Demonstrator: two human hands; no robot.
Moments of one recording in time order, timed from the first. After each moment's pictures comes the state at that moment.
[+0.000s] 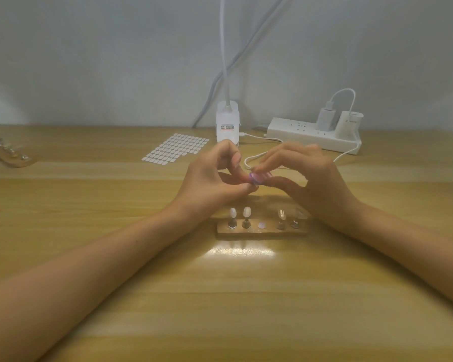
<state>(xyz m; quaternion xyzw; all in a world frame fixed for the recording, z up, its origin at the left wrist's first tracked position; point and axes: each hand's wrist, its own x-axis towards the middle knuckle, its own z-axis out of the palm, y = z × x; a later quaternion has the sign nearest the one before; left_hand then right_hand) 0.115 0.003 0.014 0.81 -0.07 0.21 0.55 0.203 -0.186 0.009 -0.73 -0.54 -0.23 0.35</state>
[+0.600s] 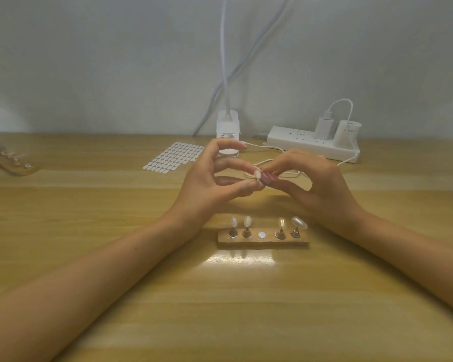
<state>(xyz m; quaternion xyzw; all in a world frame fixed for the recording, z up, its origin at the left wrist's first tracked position) 0.115 0.007 0.016 0.74 -0.10 0.17 0.65 0.203 -0.189 0.012 -0.74 -0.51 -0.22 0.38</state>
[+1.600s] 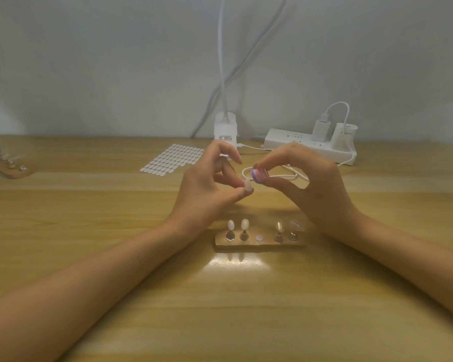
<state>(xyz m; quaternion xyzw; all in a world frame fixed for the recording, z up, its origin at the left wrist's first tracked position) 0.115 0.002 0.017 0.81 -0.08 0.26 0.51 0.196 -0.183 0.019 -0.71 -0.53 -0.25 0.39</state>
